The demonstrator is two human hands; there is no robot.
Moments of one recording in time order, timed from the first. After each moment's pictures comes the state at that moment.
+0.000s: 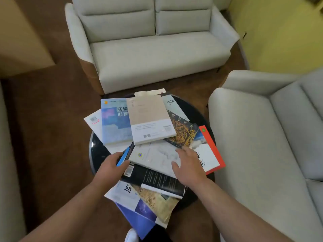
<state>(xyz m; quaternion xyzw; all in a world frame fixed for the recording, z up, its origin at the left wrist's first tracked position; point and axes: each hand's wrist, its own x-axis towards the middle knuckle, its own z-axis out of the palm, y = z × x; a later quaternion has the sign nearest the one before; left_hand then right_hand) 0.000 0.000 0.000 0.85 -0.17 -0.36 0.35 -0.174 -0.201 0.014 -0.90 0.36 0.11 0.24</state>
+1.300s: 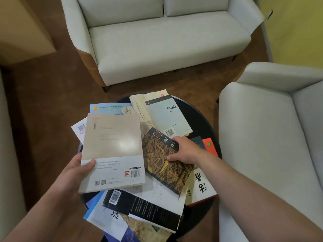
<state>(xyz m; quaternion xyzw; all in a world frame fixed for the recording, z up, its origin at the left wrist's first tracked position) 0.066 -0.018 0.024 0.68 0.14 -0.42 0.58 -0.070 -0.338 -0.009 -0.83 0.32 0.27 0.38</state>
